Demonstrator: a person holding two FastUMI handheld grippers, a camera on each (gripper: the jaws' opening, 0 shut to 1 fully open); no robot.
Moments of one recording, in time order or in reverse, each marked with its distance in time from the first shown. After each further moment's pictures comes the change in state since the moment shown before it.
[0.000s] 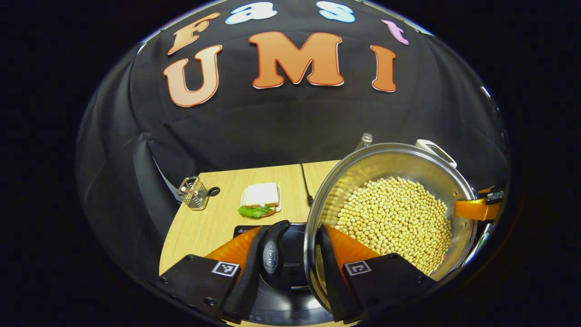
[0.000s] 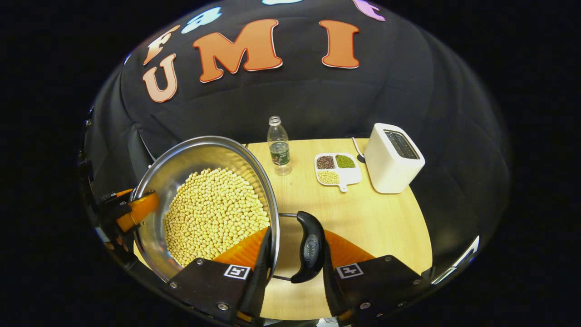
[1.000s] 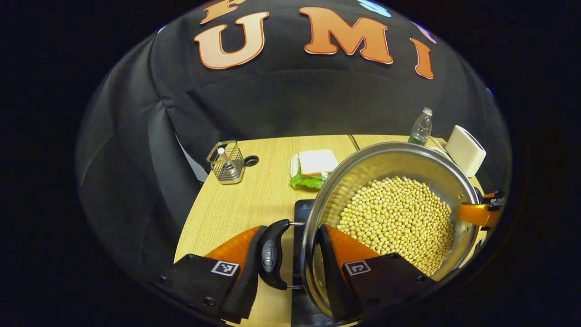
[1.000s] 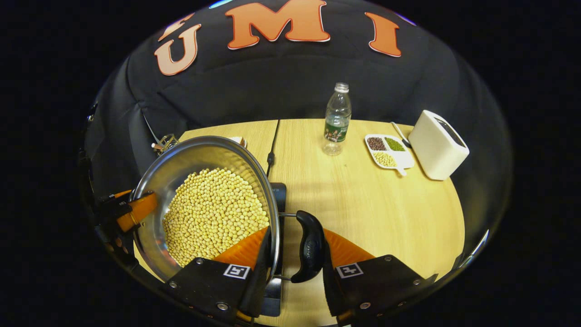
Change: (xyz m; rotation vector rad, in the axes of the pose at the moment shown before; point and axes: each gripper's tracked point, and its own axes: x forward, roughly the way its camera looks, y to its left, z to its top) left arm 0.015 0.078 -0.013 -0.038 0.150 0.098; right arm 0.014 -0.005 0.010 -0.023 0.097 0.033
